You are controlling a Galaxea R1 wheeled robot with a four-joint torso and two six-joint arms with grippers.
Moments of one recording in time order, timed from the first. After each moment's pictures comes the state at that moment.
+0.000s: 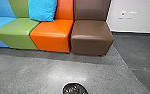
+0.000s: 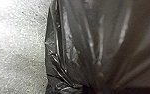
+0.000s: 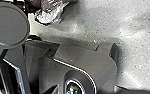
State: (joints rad) left arm 0.82 3.03 -2.67 -0.63 0.41 -0.03; right arm -0.98 1.74 -1.05 -0.09 -0.39 0.21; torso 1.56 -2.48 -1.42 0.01
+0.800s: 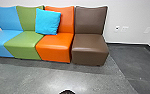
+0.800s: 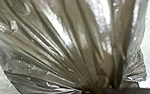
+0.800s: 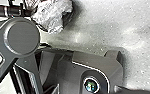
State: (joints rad) left arm 0.84 2.96 -2.59 -0.62 0.42 -0.03; right arm -1.04 1.79 -1.10 -0.09 -0.33 0.21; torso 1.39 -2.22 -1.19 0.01
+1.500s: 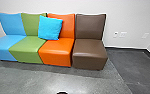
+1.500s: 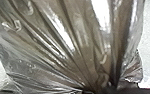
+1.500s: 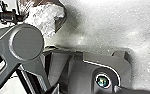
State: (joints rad) left arm 0.85 2.77 -2.42 -0.62 0.42 -0.03; right arm -1.11 1.85 -1.16 -0.09 -0.24 0.21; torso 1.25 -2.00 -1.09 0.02
